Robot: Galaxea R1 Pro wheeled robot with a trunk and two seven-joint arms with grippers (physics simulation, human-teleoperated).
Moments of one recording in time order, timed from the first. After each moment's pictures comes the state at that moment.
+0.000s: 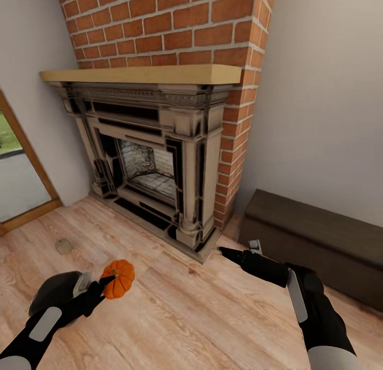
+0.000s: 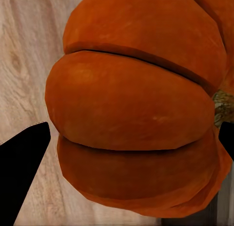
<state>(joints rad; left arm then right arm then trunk) -0.50 0.25 0.23 -0.56 0.92 0.57 -0.30 -0.48 0.03 -0.28 -1.21 -0.19 0.94 1.18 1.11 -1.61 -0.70</state>
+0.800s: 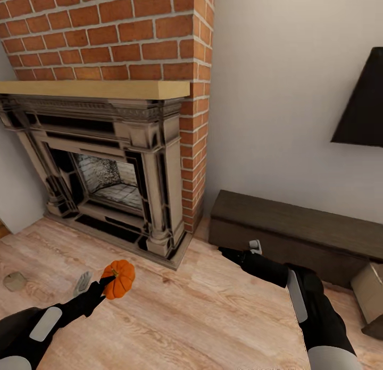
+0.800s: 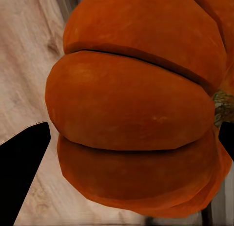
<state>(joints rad) -0.50 0.25 0.23 -0.56 0.92 0.58 -0.30 -0.48 0.03 -0.28 -1.21 -0.19 0.94 1.18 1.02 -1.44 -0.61</state>
